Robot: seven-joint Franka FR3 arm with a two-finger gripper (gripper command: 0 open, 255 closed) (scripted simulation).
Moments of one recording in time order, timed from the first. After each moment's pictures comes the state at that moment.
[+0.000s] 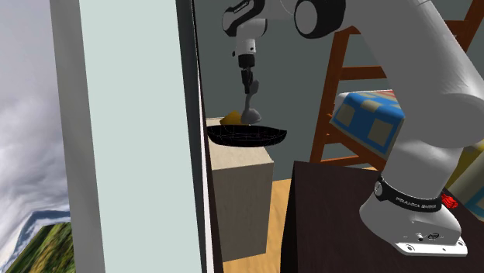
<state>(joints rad) -0.52 0.72 -0.42 -1.15 0.32 1.54 -0.91</state>
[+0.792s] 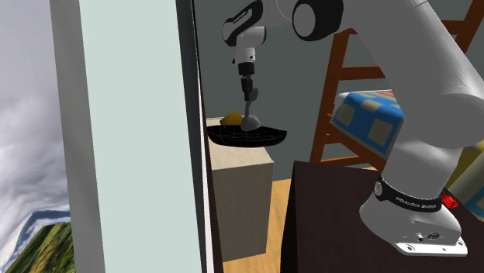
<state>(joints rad) -0.51 0.74 -0.42 -1.21 0.33 1.62 -0.92</state>
